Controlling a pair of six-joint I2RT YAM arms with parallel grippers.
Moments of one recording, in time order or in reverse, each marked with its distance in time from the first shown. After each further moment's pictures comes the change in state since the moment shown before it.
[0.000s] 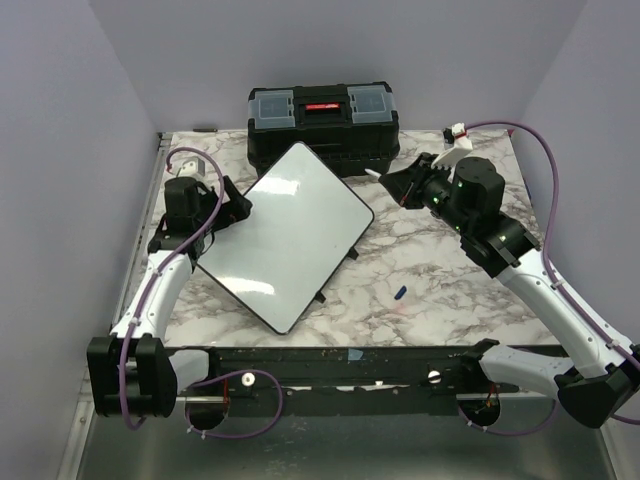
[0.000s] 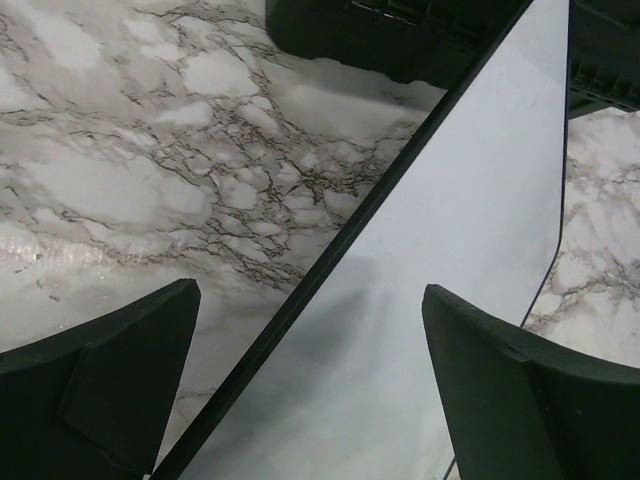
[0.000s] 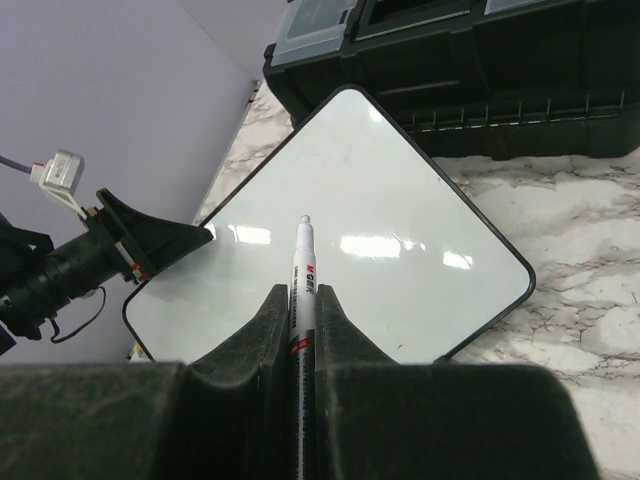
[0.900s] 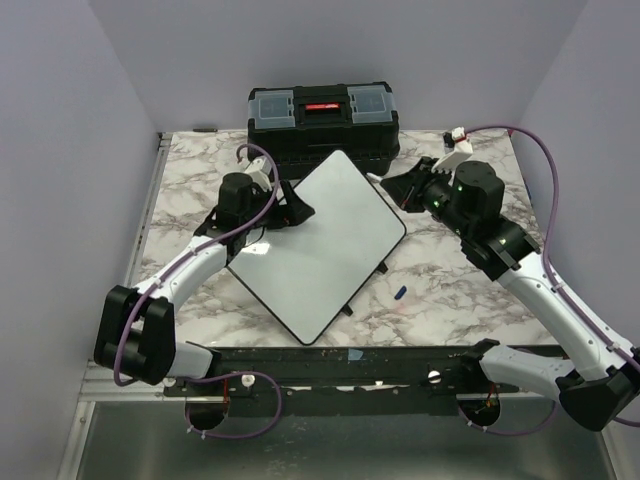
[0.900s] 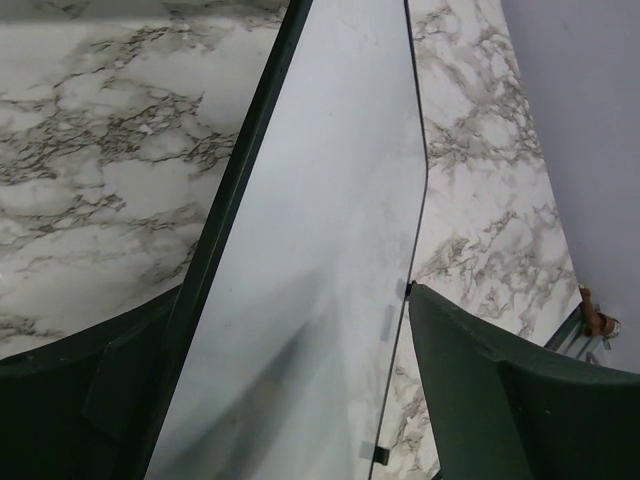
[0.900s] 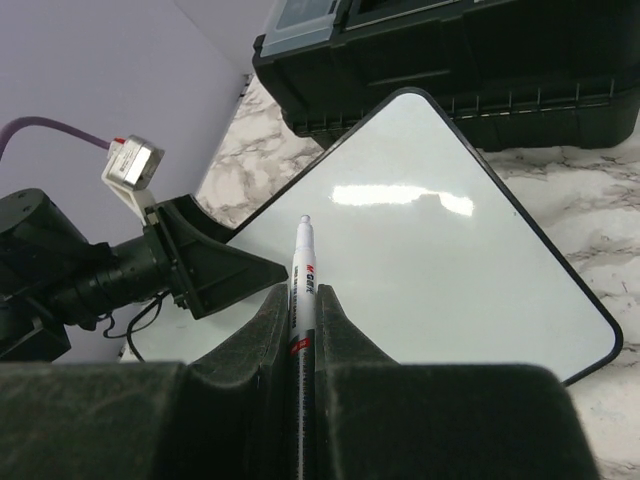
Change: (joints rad) left arm -0.301 0.177 -0.008 0.271 0.200 -0.096; right arm 0.000 -0.015 -0.030 -0.001 0.006 -0.005
